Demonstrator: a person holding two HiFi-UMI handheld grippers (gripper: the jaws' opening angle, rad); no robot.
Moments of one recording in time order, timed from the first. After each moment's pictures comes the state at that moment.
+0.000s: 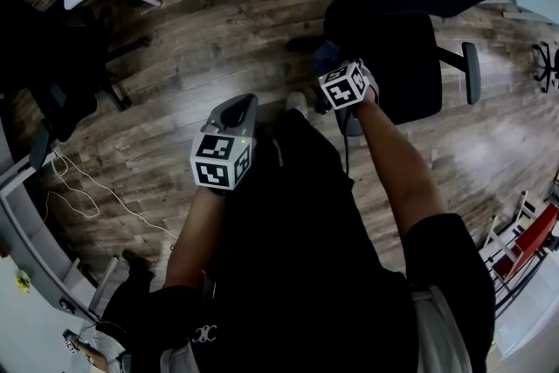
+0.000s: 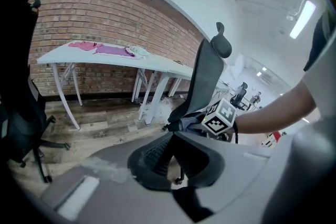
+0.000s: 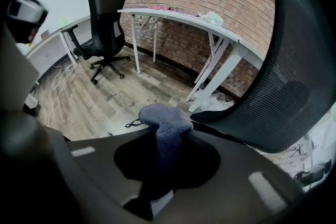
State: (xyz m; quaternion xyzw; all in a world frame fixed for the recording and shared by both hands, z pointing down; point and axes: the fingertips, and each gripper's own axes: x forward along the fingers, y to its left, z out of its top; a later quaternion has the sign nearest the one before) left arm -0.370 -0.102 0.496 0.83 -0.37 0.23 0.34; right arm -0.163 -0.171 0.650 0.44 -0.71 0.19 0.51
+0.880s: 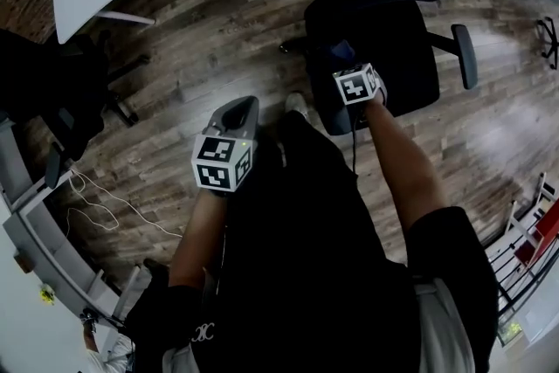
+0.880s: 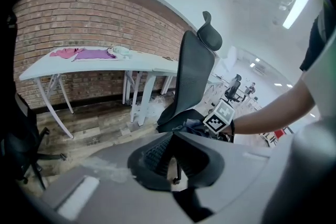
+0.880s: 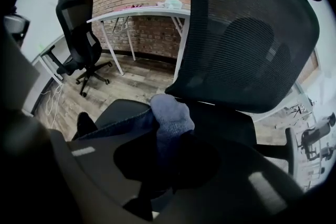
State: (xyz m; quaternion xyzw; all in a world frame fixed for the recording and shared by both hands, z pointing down) left arm -0.315 -0.109 0.479 0.85 -0.34 0.26 0.31; right arm -0.068 -0.141 0.656 0.51 -0.65 0.31 0.47
